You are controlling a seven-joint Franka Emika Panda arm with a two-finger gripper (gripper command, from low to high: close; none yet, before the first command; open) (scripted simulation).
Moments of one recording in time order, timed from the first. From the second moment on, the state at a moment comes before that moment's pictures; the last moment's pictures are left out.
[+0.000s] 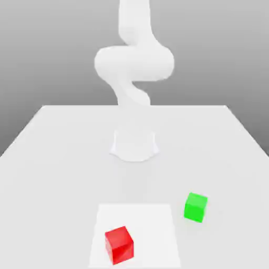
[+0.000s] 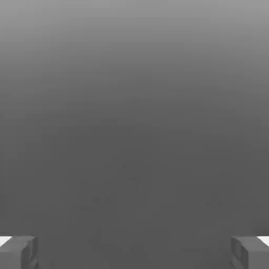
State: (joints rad) arm -0.06 -0.71 0.05 -2.32 -0.02 2.33 0.91
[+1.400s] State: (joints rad) arm -0.29 0.24 0.20 -2.51 -0.12 2.75 1.94
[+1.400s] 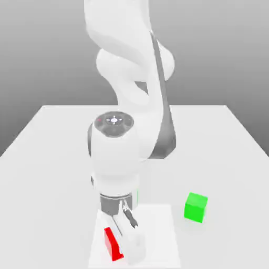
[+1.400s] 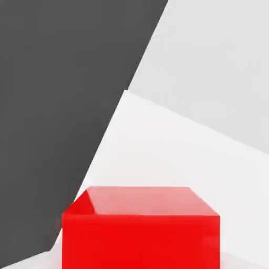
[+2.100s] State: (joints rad) arm 0.01 -0.13 0.48 -2.82 0.11 2.71 2.64
